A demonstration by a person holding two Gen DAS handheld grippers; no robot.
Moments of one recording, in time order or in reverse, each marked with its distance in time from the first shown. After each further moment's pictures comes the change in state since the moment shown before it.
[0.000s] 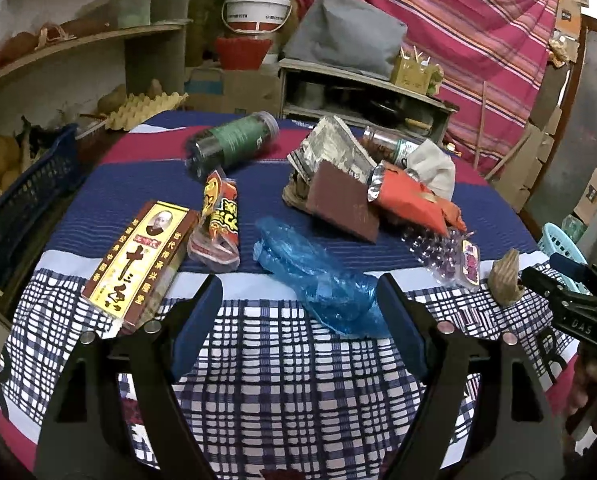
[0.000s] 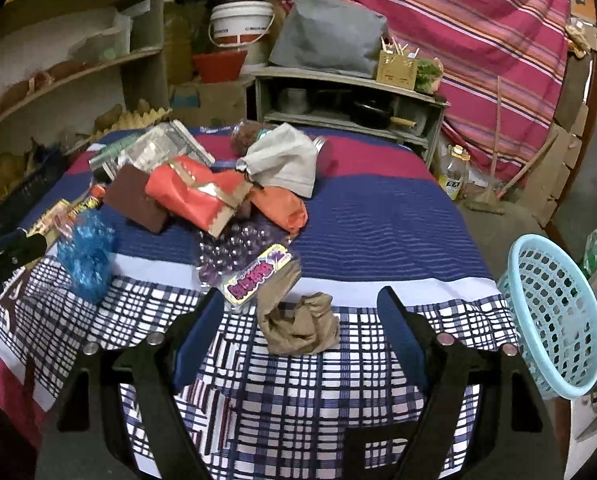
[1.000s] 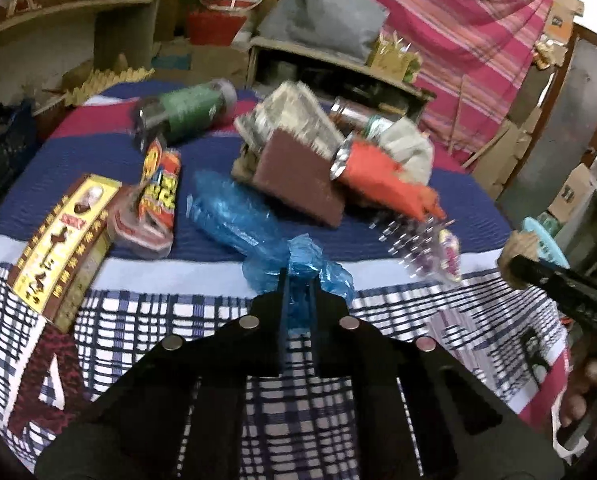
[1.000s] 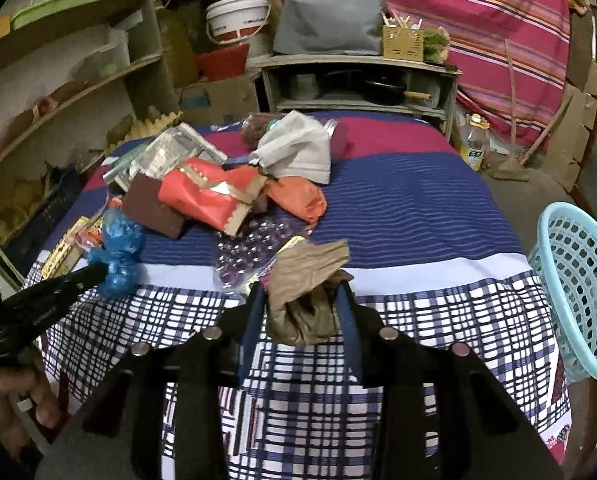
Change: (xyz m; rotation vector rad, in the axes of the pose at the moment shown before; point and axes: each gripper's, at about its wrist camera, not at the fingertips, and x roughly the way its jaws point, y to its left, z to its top) left arm 0.032 -0.016 -0.003 -0.032 0.039 -0.144; right arm -0.002 -0.014 0.005 0.118 0.022 0.106
